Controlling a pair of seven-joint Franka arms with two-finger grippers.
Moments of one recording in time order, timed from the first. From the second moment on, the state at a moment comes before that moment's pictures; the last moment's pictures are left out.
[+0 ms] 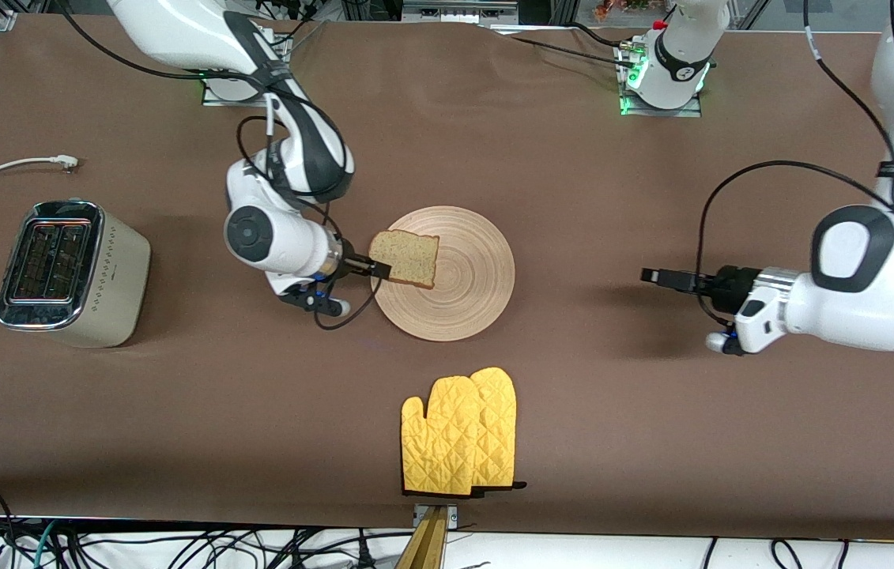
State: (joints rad) left arm 0.50 0.64 -0.62 -1.48 -0.24 1.62 -0.03; right arm 0.46 0.55 0.07 -1.75 0.34 2.21 0.60
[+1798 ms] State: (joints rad) left arm -0.02 0.05 -0.06 -1.65 0.02 1.71 -0.11; right arm 0.51 0.56 0.07 -1.82 0.34 2.17 0.60
